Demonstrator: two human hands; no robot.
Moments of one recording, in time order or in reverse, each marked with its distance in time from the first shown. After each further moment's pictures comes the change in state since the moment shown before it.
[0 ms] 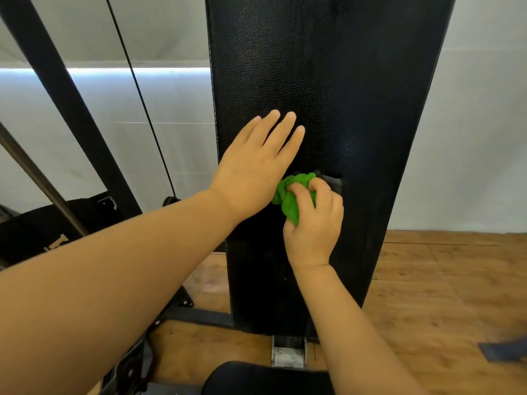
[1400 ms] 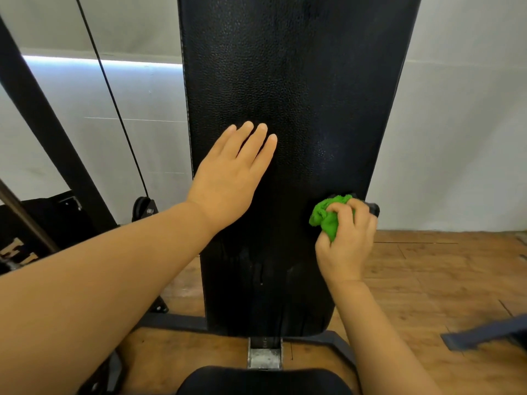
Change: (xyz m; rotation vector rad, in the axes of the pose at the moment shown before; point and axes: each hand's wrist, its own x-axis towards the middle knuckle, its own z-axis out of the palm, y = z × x) left_hand -0.010 0.013 0.012 0.019 -0.019 -0.066; right_hand -0.012 0.075 -0.049 -0.004 -0.117 0.174
